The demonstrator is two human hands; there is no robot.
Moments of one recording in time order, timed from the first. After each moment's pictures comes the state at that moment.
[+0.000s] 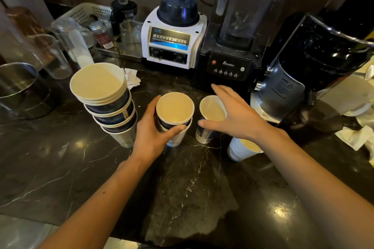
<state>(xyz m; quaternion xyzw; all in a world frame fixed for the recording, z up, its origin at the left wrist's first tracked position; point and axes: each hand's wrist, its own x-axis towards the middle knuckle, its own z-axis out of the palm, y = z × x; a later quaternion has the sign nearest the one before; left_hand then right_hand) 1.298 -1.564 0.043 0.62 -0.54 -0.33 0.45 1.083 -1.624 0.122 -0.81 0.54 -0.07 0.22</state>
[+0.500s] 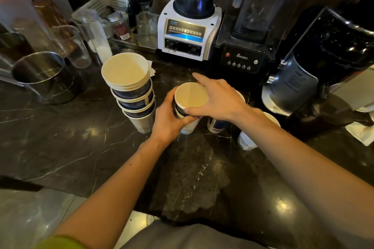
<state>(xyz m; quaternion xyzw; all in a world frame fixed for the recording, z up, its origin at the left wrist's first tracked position) 1.304 -1.567 0.041 0.60 -0.55 -0.36 0.45 1.150 -1.626 0.127 -0.84 0.50 -0.07 0.19</state>
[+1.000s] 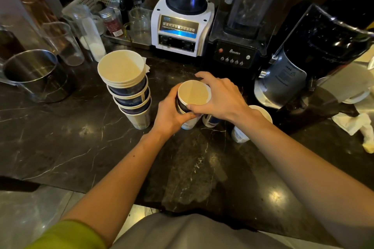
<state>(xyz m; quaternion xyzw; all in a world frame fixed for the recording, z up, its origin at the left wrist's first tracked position) 1.294 -1.570 0.046 0.56 -0.60 -0.37 0.43 1.133 -1.610 0.125 -0.84 0.51 -0.13 0.15</state>
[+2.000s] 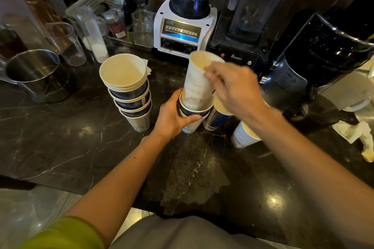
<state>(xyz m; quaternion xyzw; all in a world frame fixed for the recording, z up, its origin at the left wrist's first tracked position) 1.292 -1.576 0.045 0.57 -0.59 -0.38 0.42 1.127 -1.606 0.167 -0.86 0.43 -0.27 0.05</state>
